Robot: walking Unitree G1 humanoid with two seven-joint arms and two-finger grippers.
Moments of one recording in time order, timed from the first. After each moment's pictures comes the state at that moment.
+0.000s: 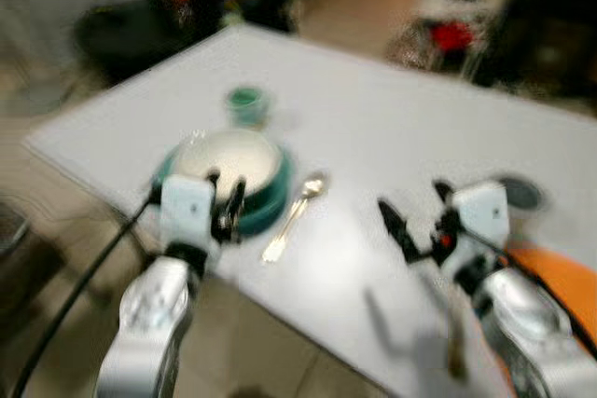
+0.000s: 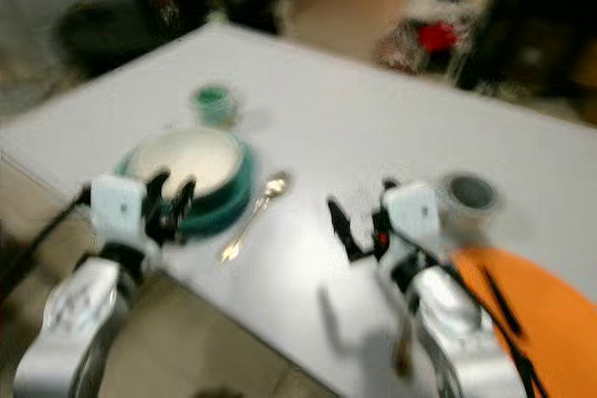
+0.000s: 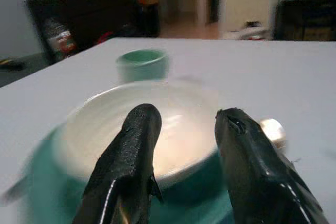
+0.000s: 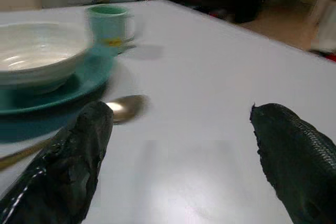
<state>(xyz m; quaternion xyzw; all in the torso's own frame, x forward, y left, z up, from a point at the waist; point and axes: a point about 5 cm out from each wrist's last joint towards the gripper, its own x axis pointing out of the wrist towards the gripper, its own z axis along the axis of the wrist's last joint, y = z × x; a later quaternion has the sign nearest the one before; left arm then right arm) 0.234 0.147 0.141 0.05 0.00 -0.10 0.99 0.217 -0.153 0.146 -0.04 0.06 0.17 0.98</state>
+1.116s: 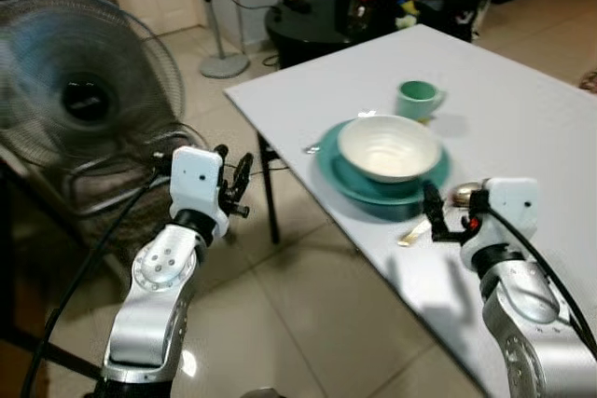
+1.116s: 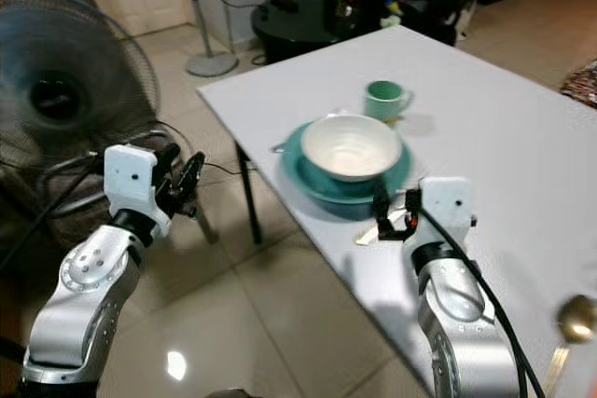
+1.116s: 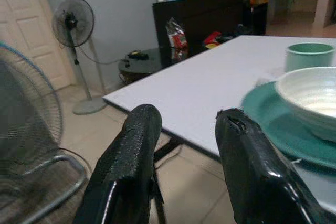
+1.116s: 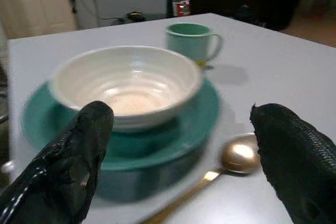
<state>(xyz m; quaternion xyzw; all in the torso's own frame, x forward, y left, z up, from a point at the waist) 0.268 0.145 0.156 0.05 -0.02 -0.11 0.99 0.236 -0.181 0.145 -0.03 0.06 -0.02 1.00</state>
